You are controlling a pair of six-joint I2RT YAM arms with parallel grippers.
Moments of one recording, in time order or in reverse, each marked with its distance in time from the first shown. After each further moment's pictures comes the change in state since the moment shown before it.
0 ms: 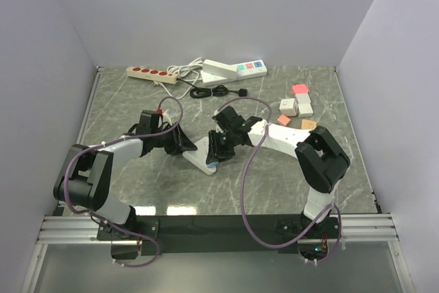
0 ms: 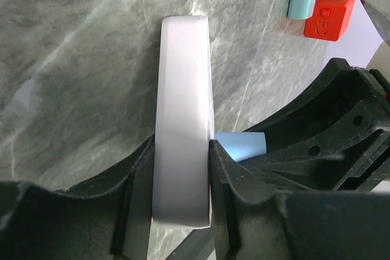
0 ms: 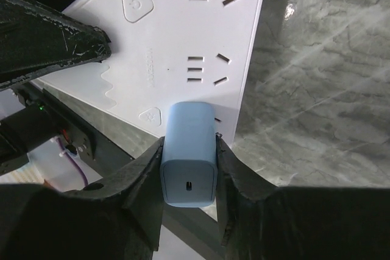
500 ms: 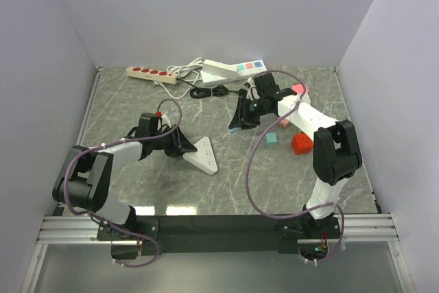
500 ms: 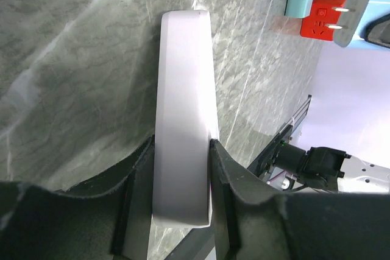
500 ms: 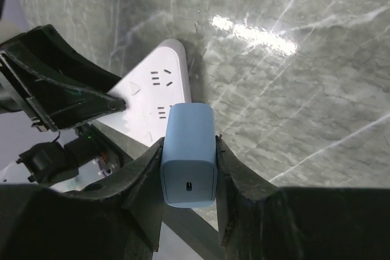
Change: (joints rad) left arm 0.002 -0.011 -0.047 0.052 0.005 -0.029; right arm -0.374 0.000 0.177 -0.148 -0.181 -0.169
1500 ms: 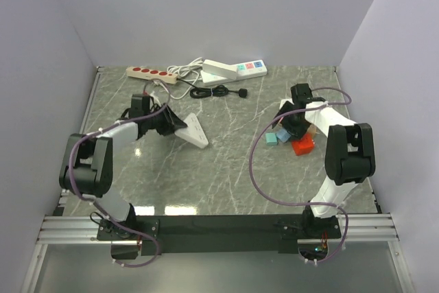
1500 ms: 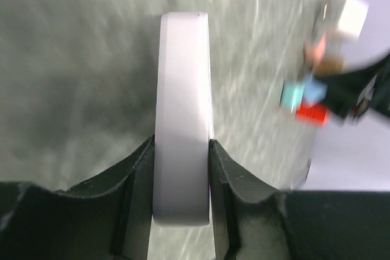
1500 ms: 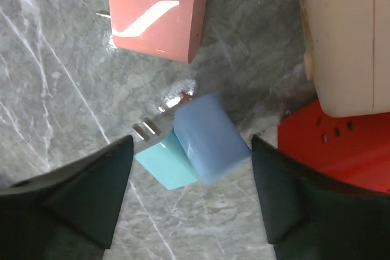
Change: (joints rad) left arm 0.095 0.092 0.207 -0.079 -0.106 0.007; right arm -0.319 -0.048 -0.197 -0.027 0.531 0.221
